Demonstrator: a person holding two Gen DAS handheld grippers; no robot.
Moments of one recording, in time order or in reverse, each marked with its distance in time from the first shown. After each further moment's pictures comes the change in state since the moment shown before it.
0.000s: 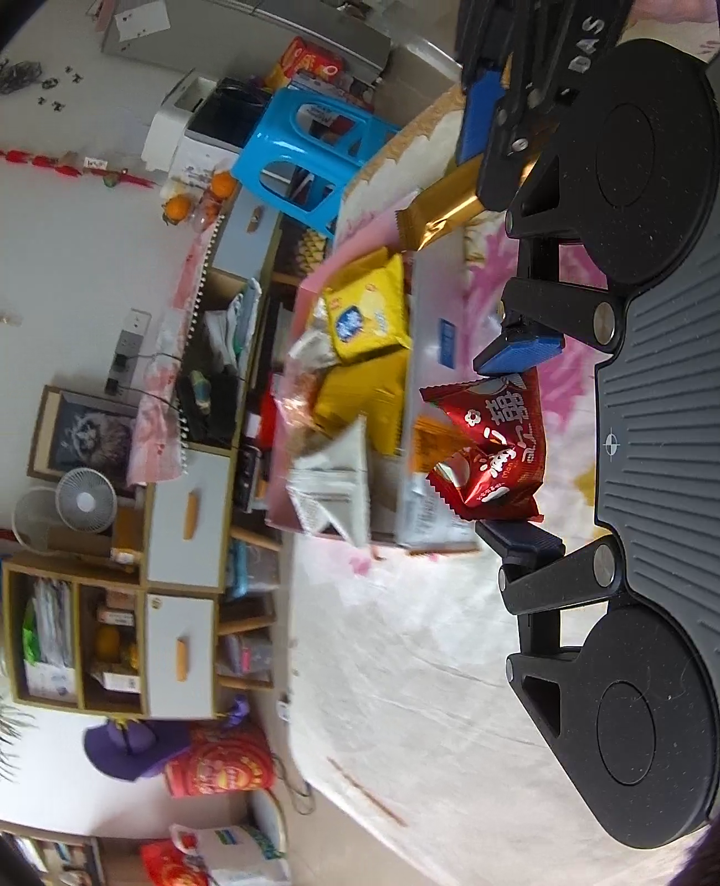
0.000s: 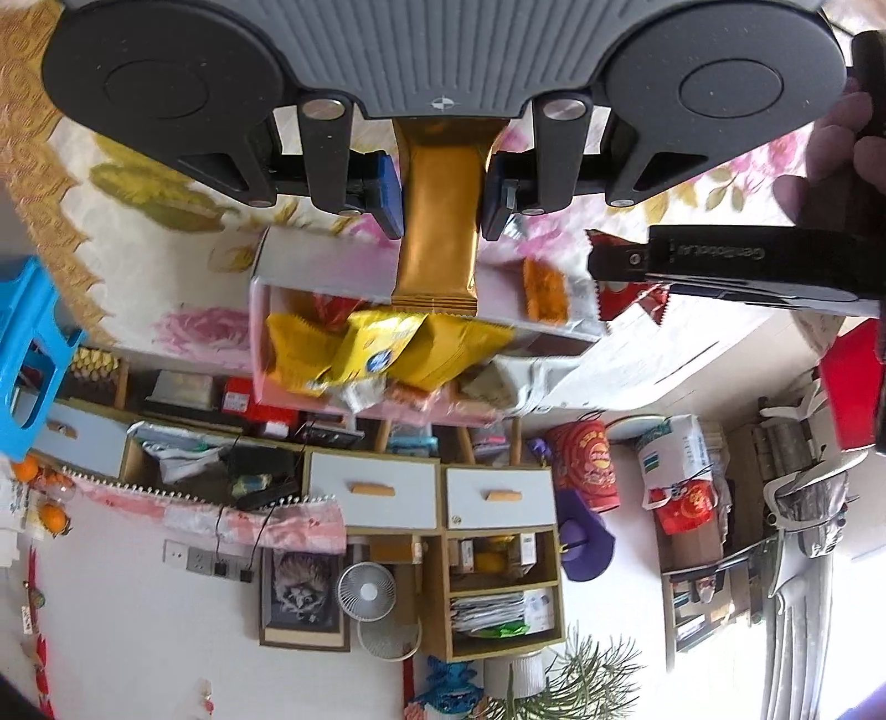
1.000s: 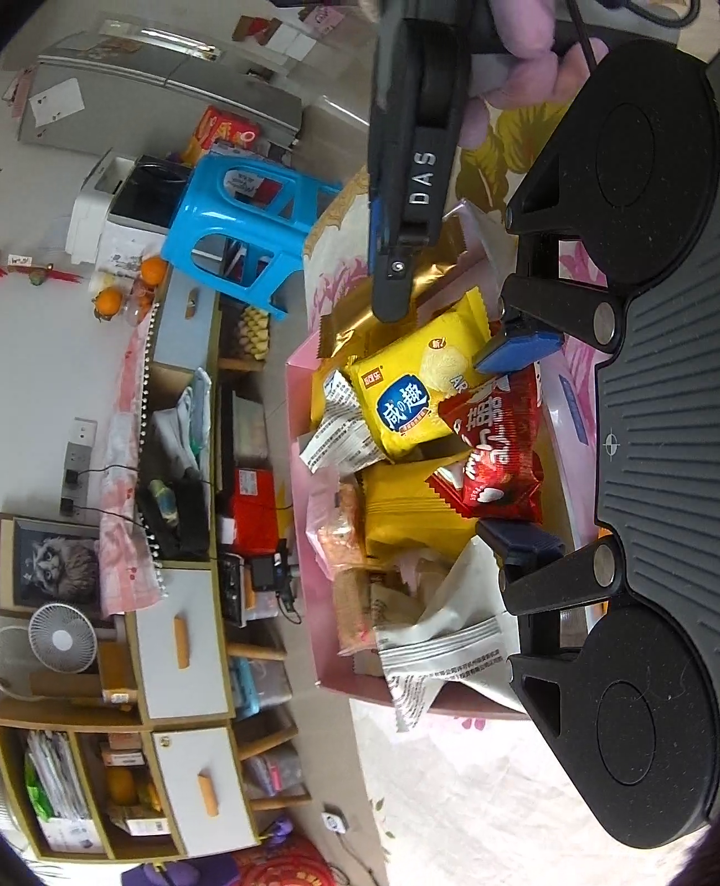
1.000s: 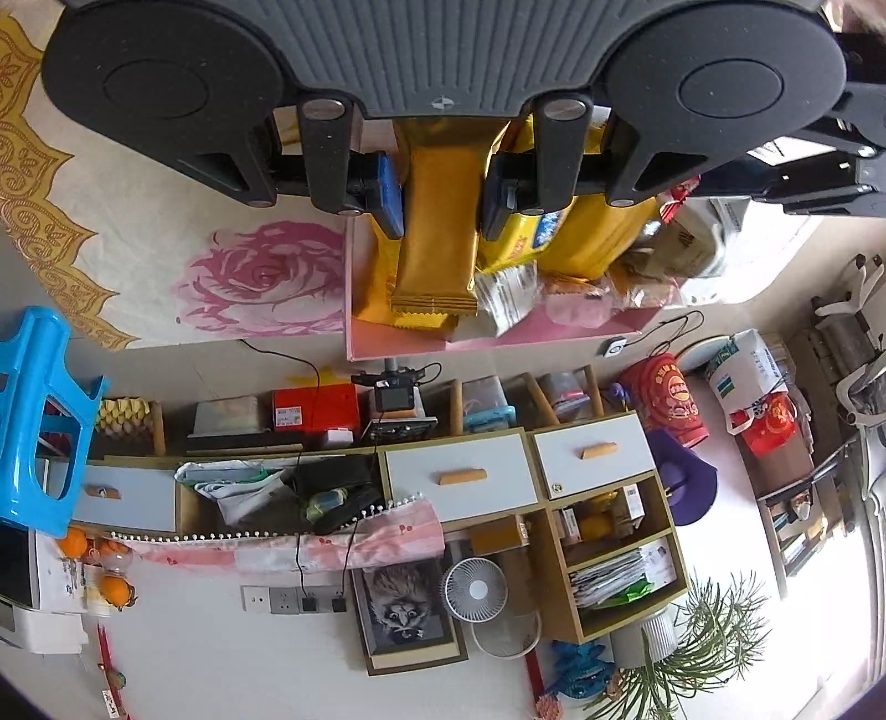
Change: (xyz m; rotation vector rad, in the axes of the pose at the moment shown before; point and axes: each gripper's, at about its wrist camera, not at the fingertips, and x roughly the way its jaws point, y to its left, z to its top) left arm 0.097 -0.034 0.058 0.174 0.112 -0.162; right arm 0.092 -0.087 0.039 0.218 -0.012 -0.045
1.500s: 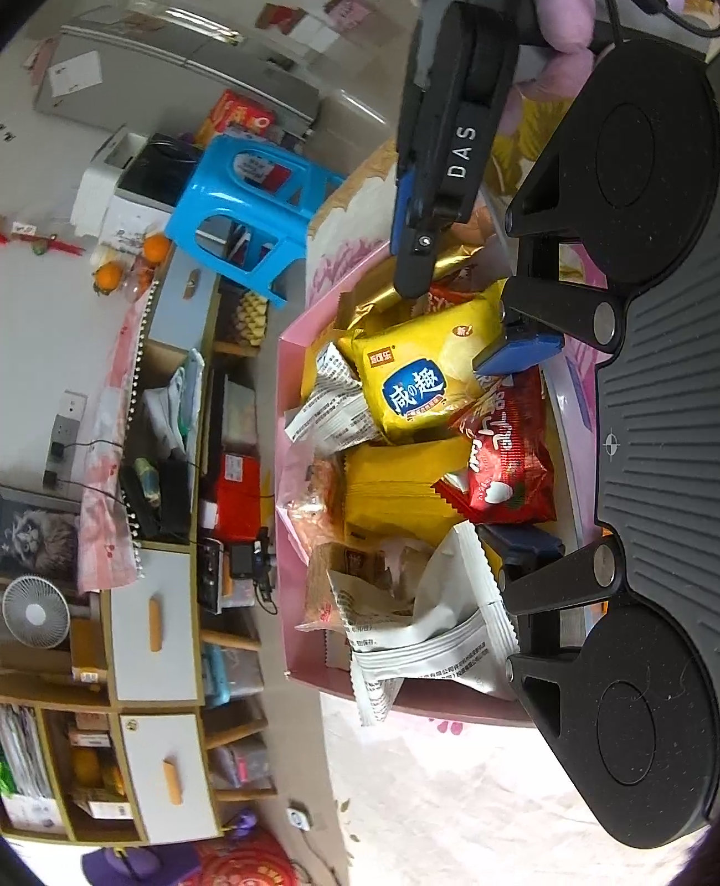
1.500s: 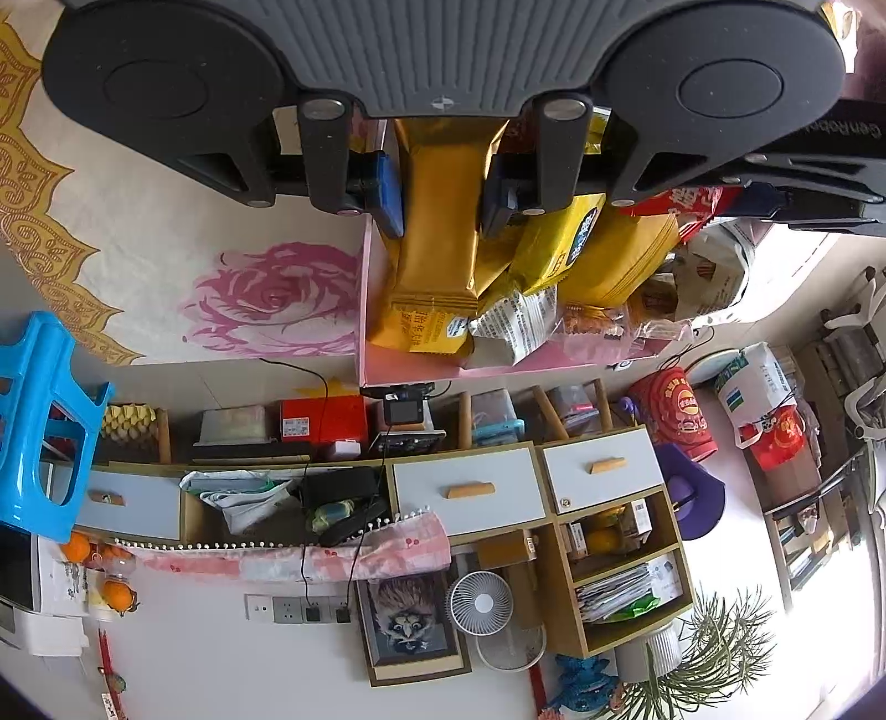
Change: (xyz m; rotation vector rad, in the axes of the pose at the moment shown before) left arm 0.011 0.008 -0.001 -0.056 0.022 0.010; right arm 0.004 -0.002 -0.006 -0.003 0.017 -0.009
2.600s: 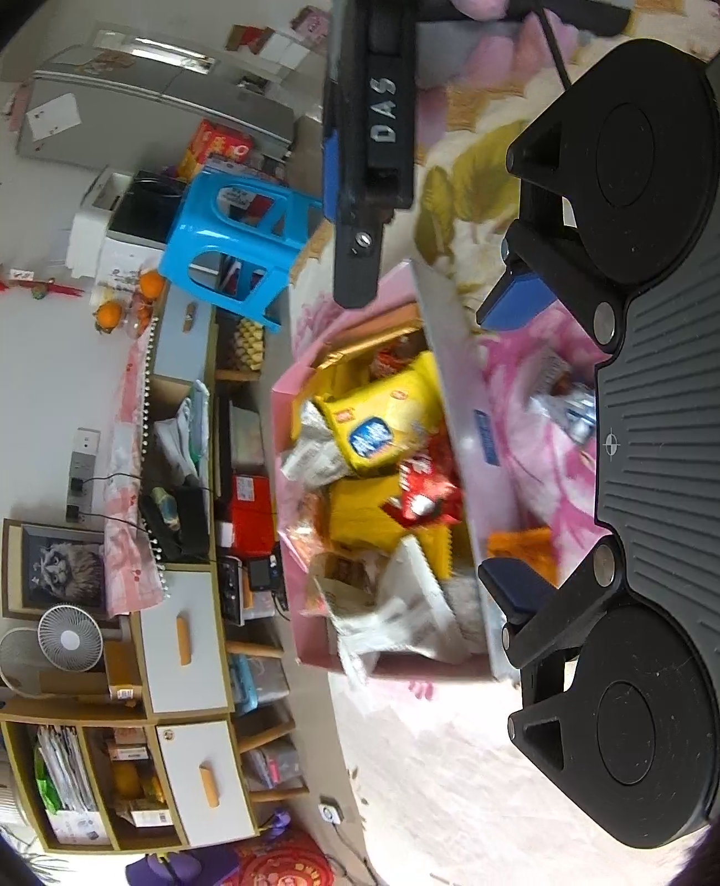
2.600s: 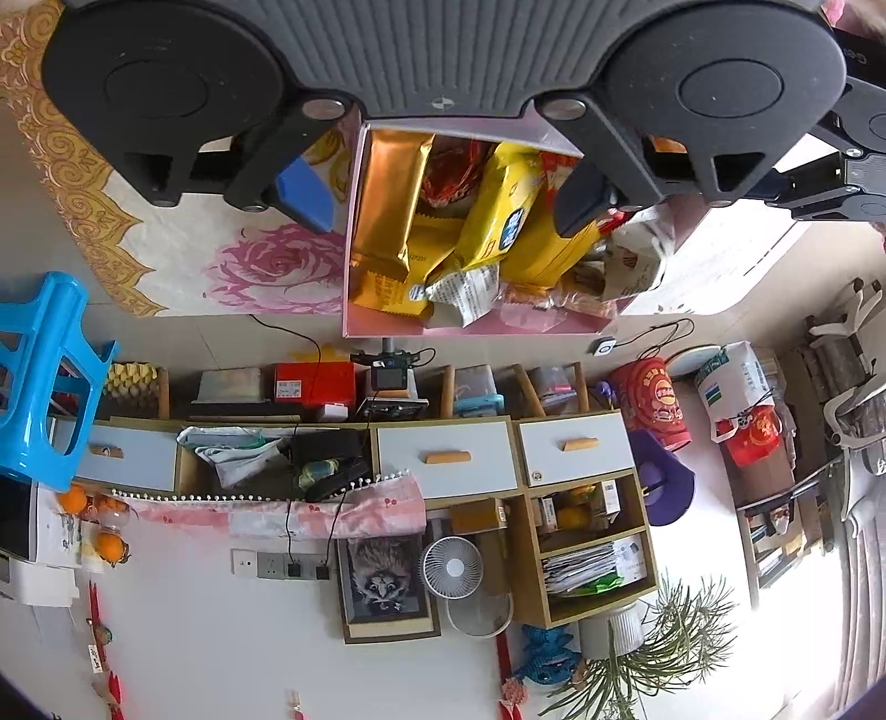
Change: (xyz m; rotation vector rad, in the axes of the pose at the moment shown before) left arm -0.065 -0.019 -0.030 0.089 -0.017 0.000; right arm -0.063 0.024 0.007 -0.056 -0.037 -0.003
